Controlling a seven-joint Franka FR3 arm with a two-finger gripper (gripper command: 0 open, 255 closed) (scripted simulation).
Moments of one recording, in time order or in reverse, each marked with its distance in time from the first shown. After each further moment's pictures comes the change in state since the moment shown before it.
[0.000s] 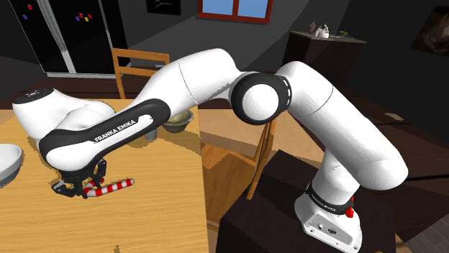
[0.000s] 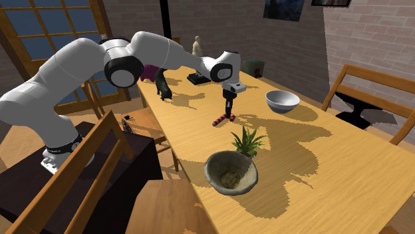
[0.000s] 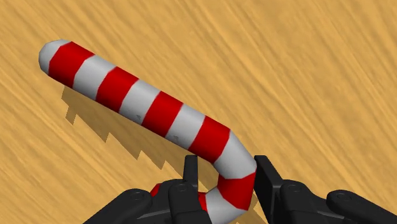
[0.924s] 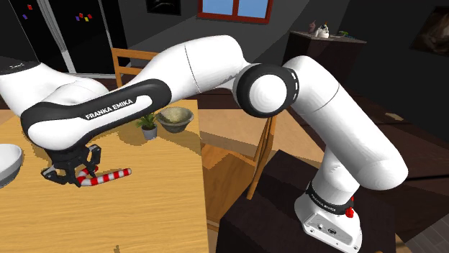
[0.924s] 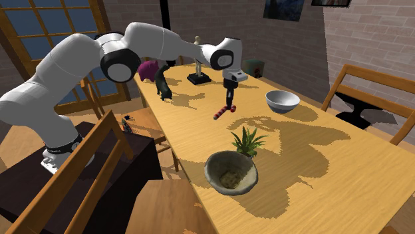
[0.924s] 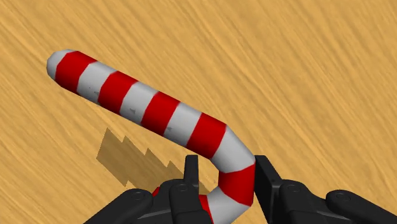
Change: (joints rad) arm 0.000 -0.062 0.014 0.038 0.016 -0.097 -0.014
